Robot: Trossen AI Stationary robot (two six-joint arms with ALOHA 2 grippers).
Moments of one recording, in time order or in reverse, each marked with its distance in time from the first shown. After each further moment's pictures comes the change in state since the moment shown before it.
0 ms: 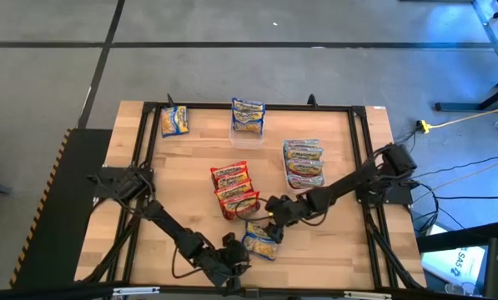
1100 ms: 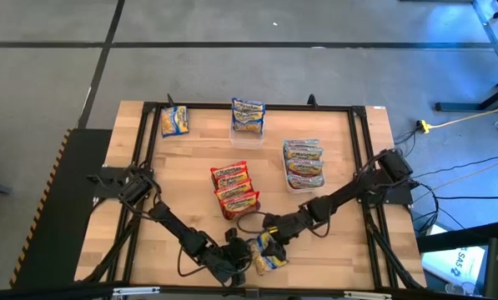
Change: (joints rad) left arm 0.037 0.055 0.000 0.052 -0.109 0.044; right arm 0.090 0.068 -0.001 0.337 -0.197 0.100
